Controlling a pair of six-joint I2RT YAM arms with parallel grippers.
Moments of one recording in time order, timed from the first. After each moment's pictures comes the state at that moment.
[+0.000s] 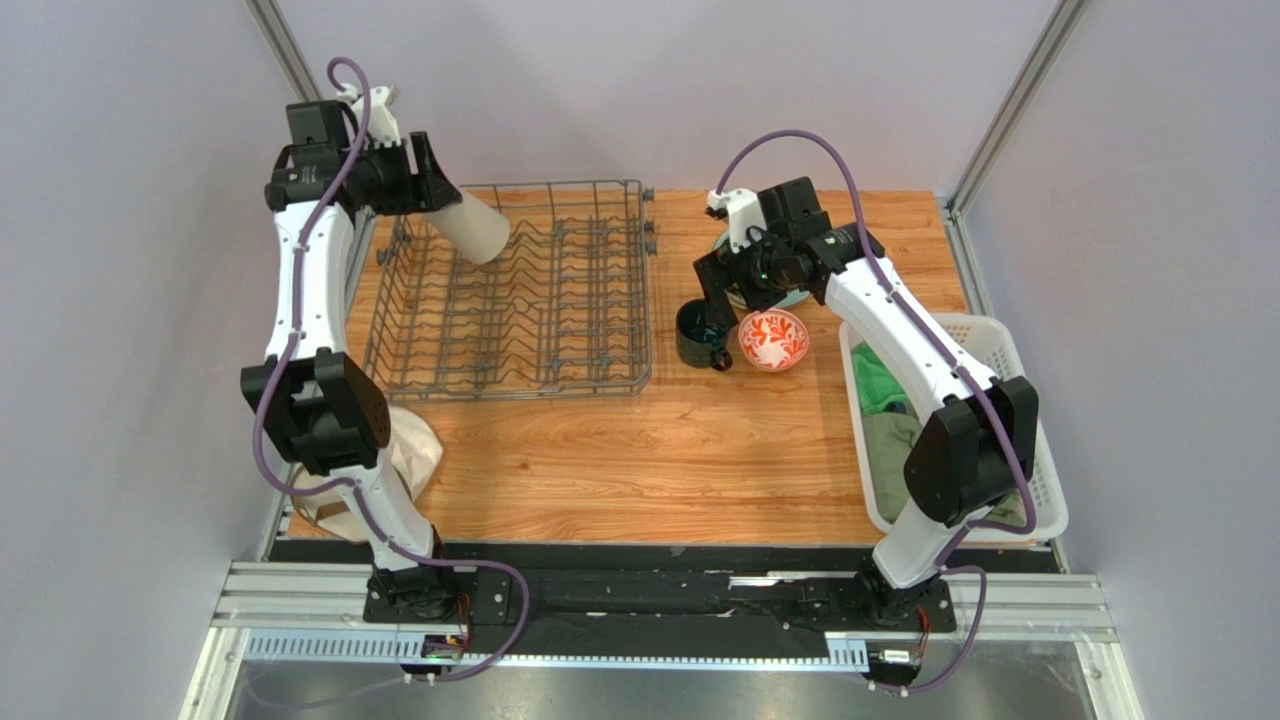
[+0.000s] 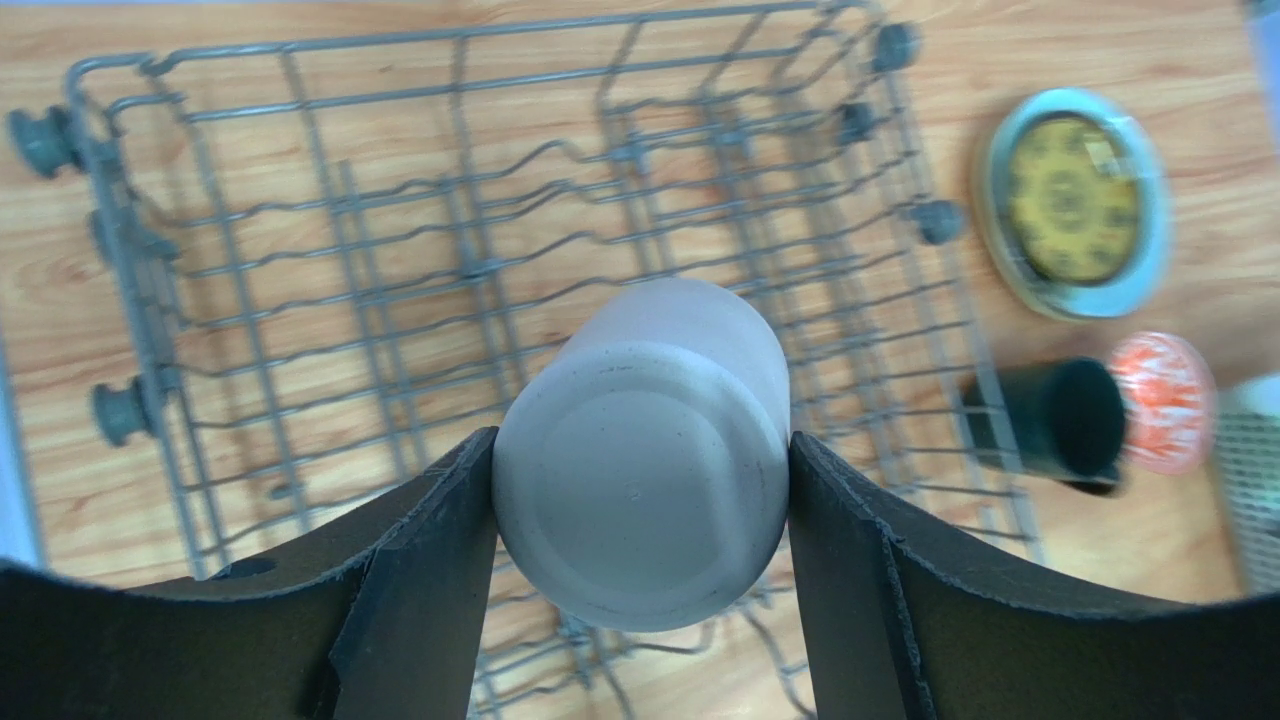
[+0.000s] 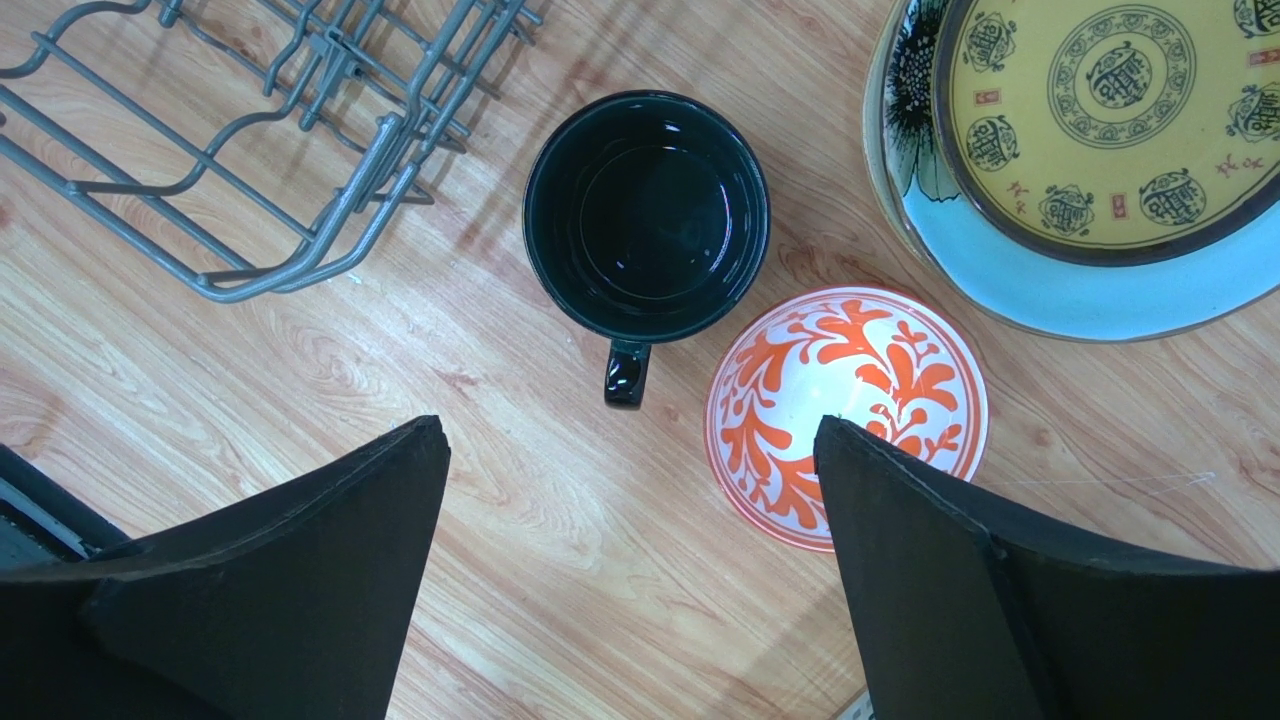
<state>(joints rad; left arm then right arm) 0.19 1.86 1.99 -0.78 0.53 0.01 0.40 1.69 1.60 -0.79 -0.22 -0.16</state>
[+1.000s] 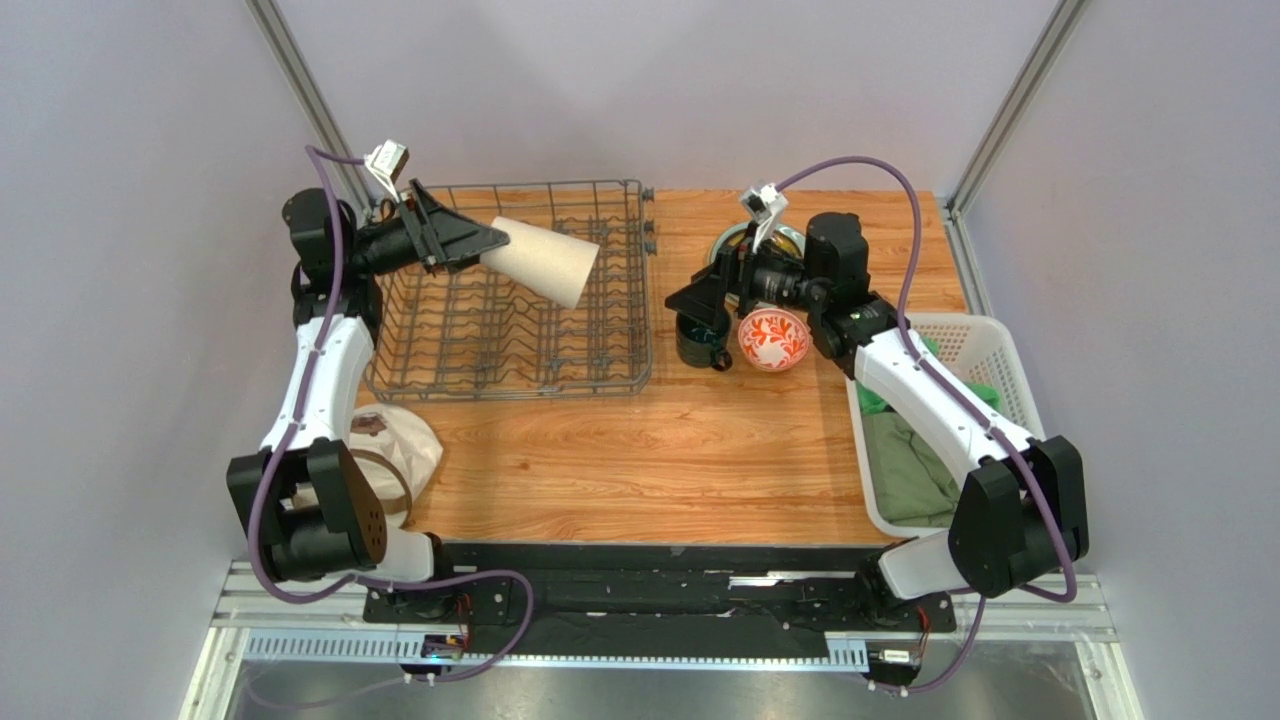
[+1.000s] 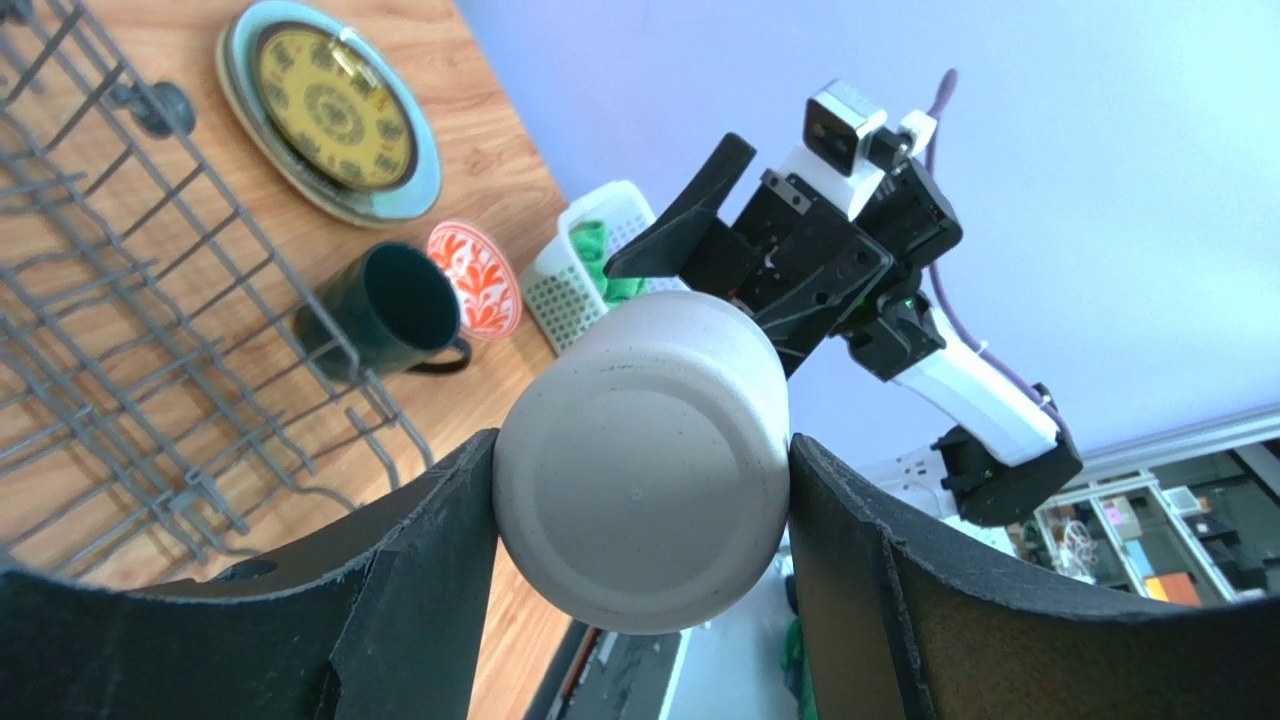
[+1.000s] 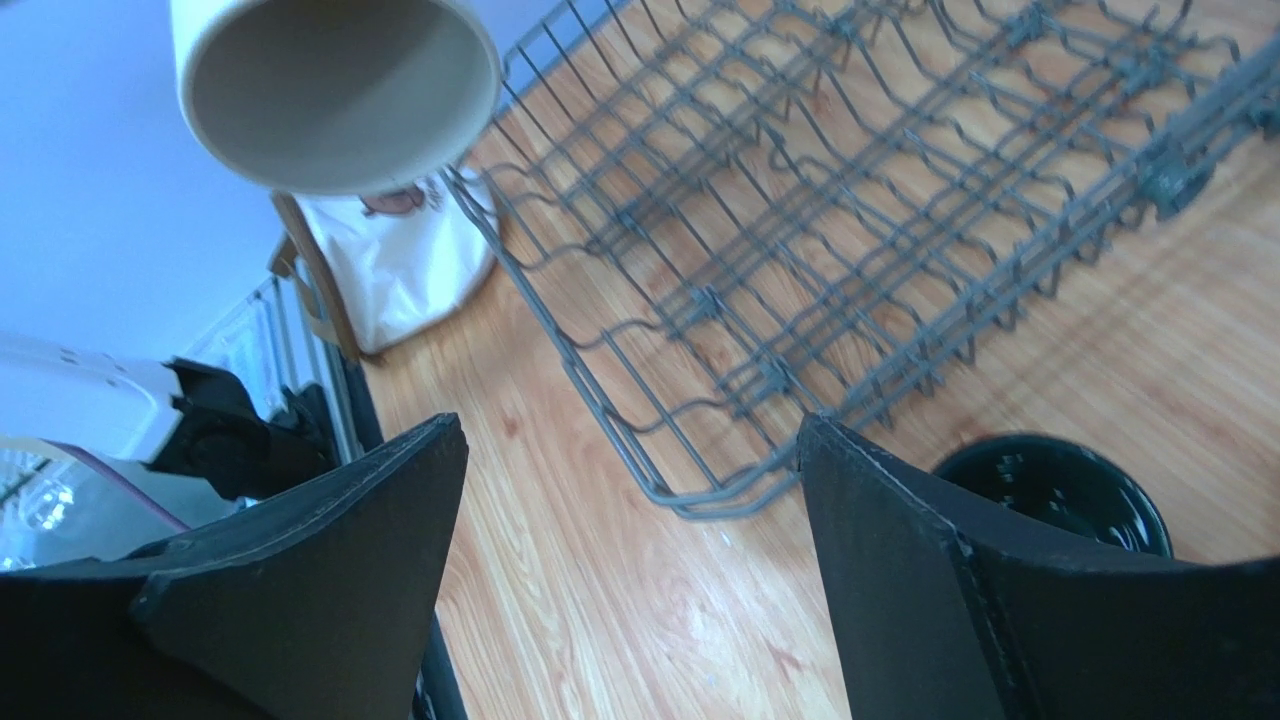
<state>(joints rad) 0.19 1.42 1.19 0.20 1.28 -0.94 0.38 1.42 1.13 0.06 -0.74 0.29</state>
